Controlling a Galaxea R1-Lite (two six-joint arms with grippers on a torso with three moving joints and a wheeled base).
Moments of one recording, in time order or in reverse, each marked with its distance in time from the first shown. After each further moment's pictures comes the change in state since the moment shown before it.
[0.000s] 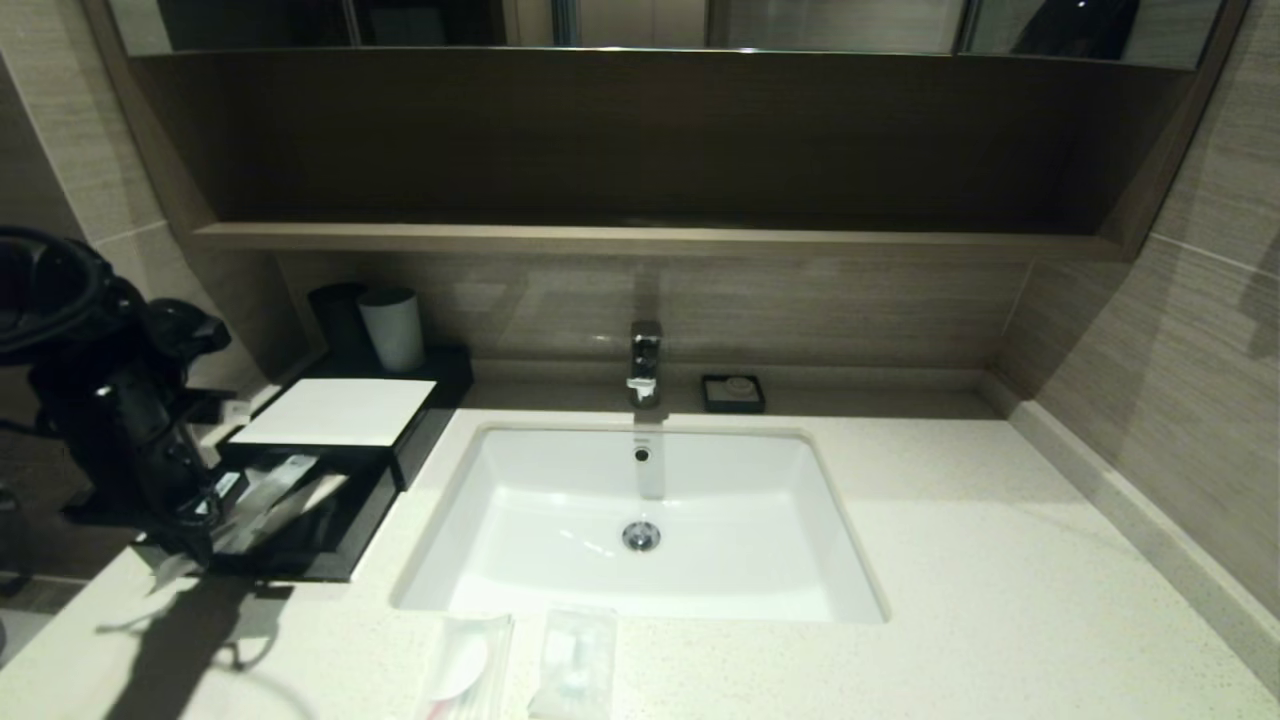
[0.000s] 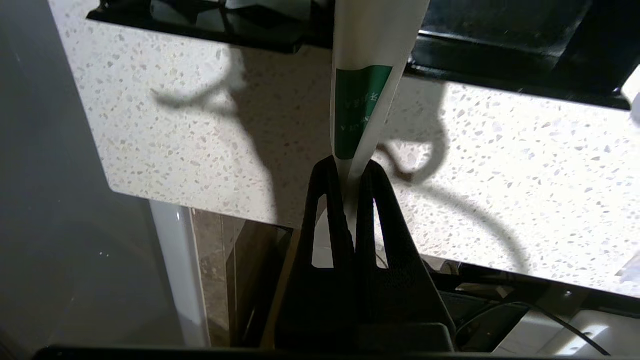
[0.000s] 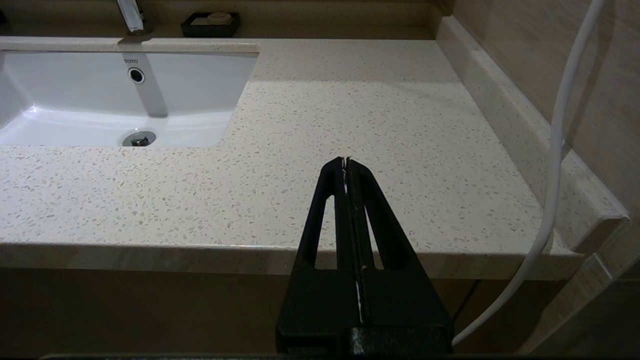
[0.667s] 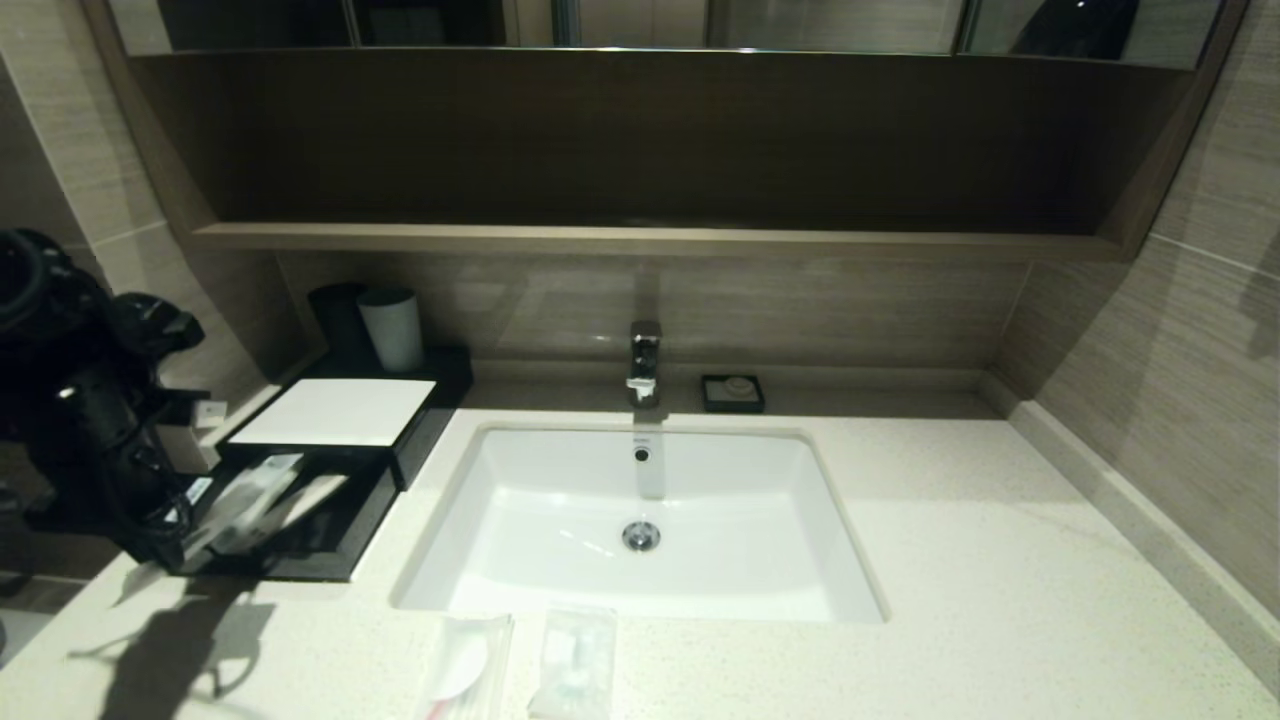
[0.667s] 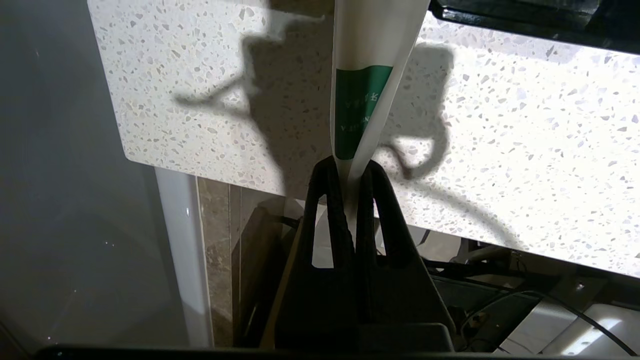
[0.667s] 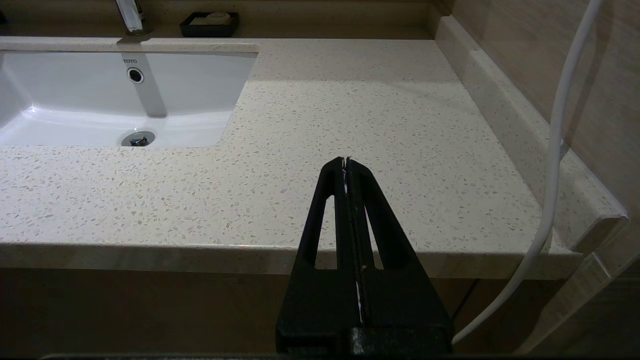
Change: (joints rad) left arm 0.019 -0.069 0.052 0.008 0.027 0.005; right arm 0.000 0.000 0.000 0.000 0.000 0.000
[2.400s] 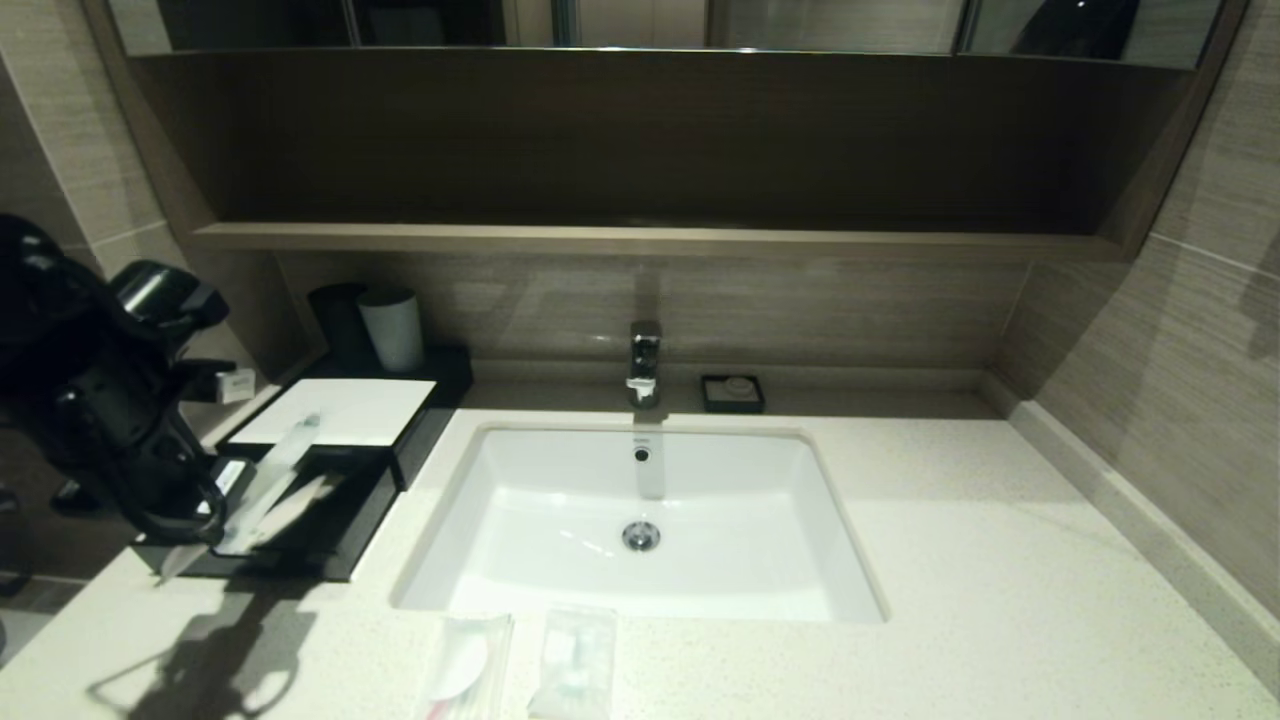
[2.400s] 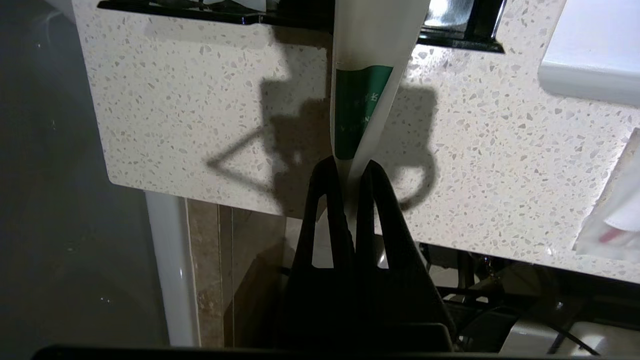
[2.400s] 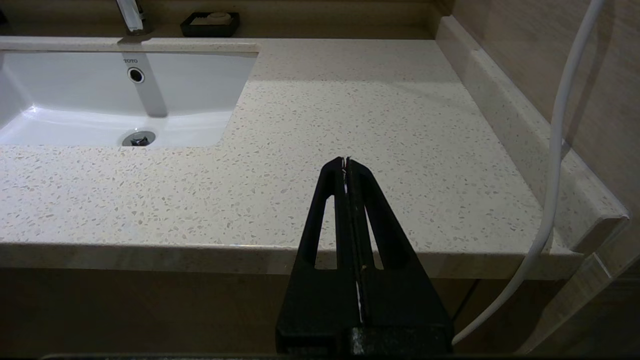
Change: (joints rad) left arm -0.130 -0.148 0.111 -0.121 0.001 -0.066; right arm 0.000 0.000 0.000 0.000 0.000 0.000
